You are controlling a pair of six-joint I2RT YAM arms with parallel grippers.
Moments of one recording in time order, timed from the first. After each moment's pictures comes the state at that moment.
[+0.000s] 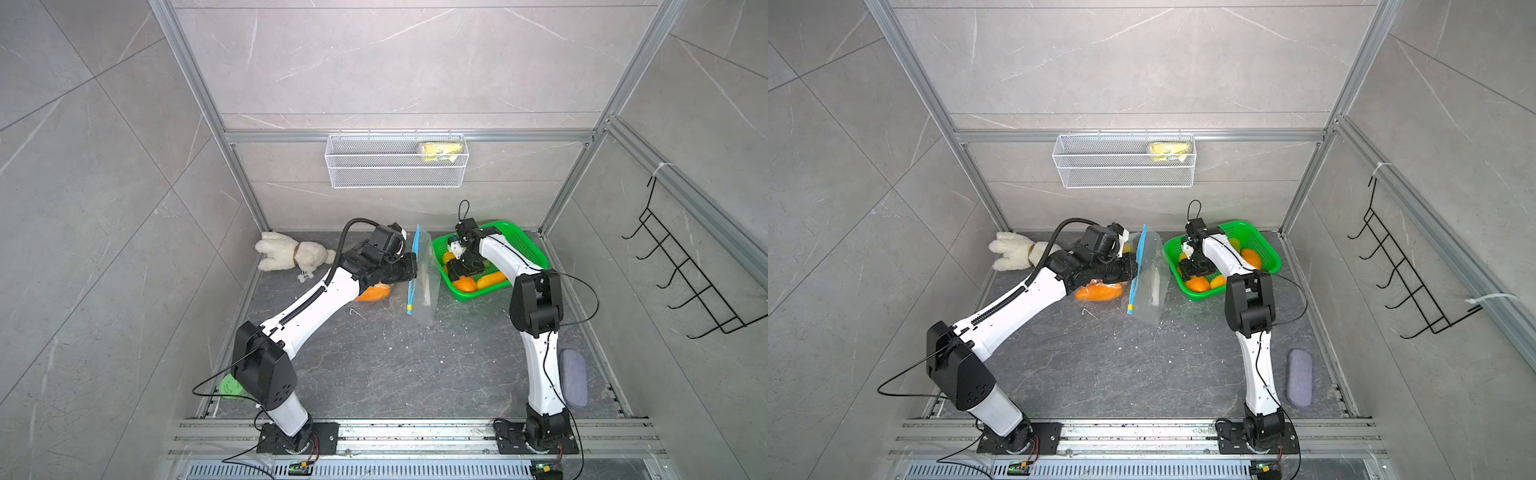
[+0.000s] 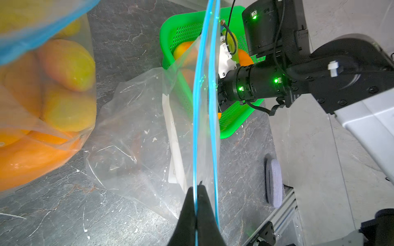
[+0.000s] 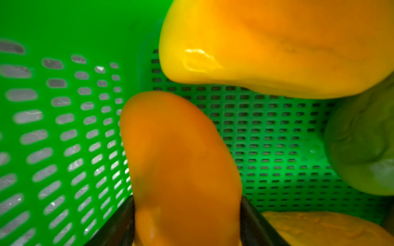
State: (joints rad) left arm -0.66 1.64 1.56 -0.62 0.22 -0.65; right arm 0.25 2.32 2.04 -1.07 -0.01 -0.12
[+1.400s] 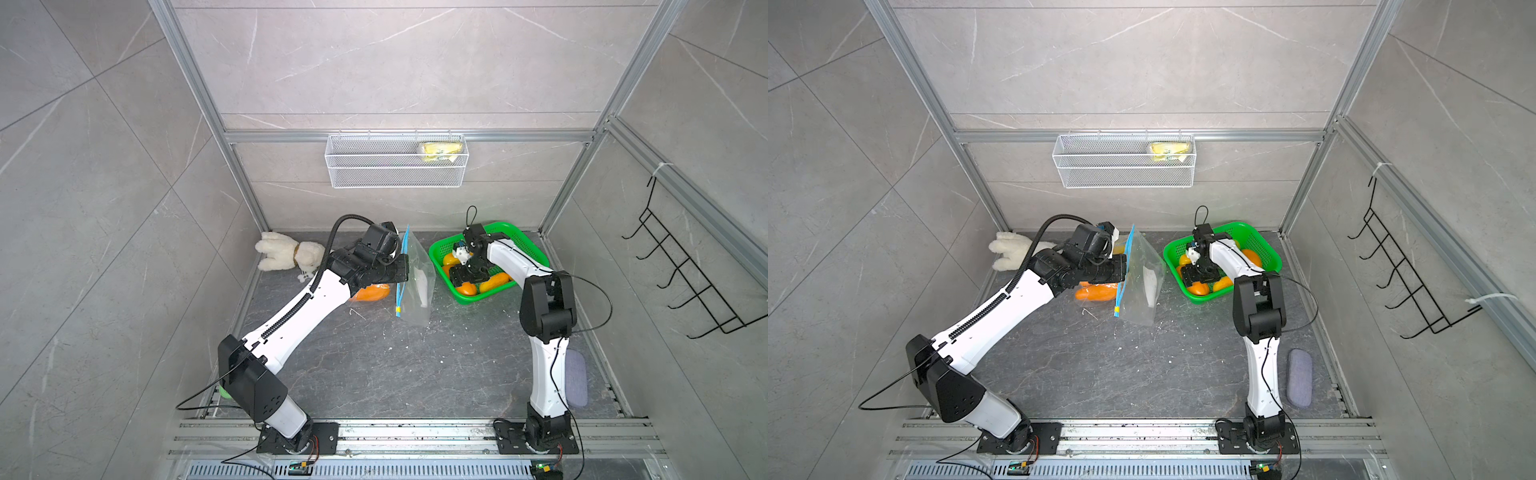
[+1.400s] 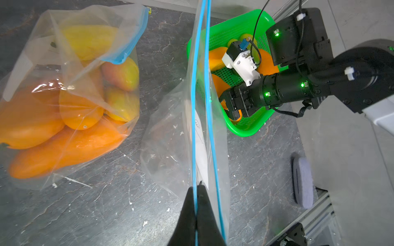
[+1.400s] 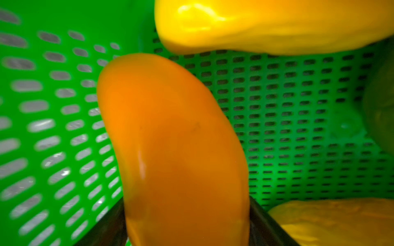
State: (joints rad) left arm -0.68 1.58 1.60 -0.78 0.08 -0.57; right arm 0.21 2.18 1.82 -0.99 -0.14 -0.07
